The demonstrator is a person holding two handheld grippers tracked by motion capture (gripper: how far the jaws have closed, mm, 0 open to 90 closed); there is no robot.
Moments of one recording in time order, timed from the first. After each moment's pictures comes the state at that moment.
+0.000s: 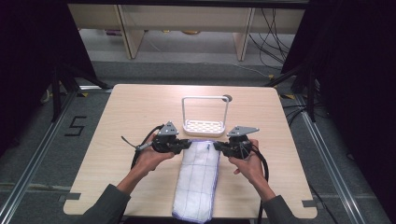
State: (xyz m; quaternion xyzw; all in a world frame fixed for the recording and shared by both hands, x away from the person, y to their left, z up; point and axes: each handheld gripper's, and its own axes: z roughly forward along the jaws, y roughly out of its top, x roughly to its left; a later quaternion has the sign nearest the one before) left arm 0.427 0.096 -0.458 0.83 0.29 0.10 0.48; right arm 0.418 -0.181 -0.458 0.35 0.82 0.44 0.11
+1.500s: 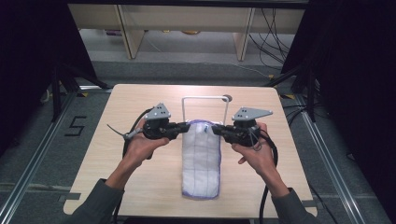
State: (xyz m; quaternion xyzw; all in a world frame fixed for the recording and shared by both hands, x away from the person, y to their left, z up) left arm 0.415 0.106 -0.365 0.79 0.27 0.12 0.54; right arm 0.396 -0.175 -0.352 0.30 0.81 0.49 0.14
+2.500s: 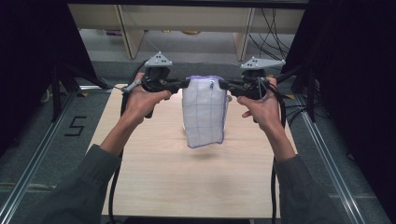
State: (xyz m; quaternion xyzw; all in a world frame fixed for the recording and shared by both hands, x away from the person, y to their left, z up) left arm 0.474 0.098 -0.263 0.78 0.30 0.19 0.52; right arm 0.464 -0.182 -0.264 0.31 0.77 0.52 0.19
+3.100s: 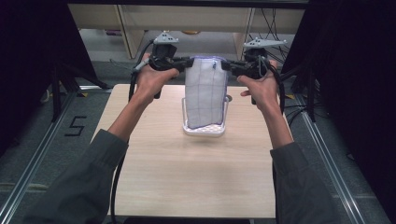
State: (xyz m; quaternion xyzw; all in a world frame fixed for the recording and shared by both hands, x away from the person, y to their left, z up) left arm 0.520 0.082 -0.237 0.75 0.33 0.22 0.53; right arm 0.507 -0.184 -0.241 0.35 0.75 0.53 0.20
